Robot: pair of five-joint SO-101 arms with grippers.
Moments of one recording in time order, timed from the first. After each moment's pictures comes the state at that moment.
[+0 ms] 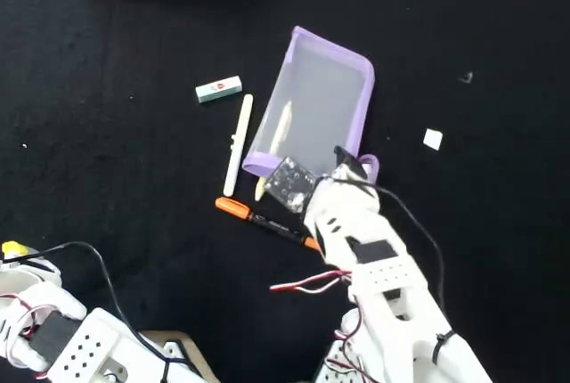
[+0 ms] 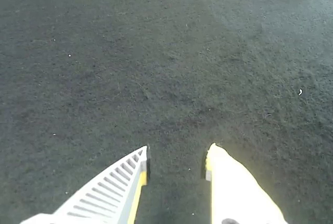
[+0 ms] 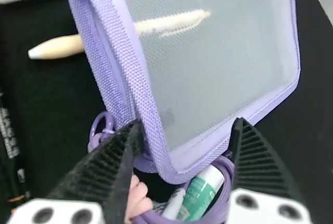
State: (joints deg) left arm -65.4 -102.5 95.6 48.5 11.9; right arm -12.4 -46.4 87.6 8.0 44.7
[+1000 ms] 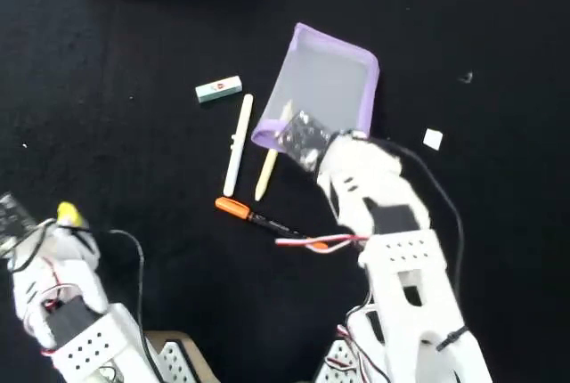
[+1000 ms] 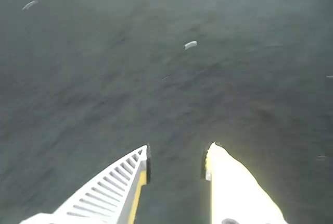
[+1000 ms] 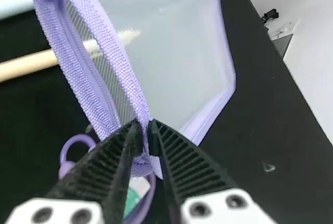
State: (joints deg) left arm -42.5 -103.9 95.1 48.5 3.6; right arm -7.0 -46.4 63.5 29.0 46.6
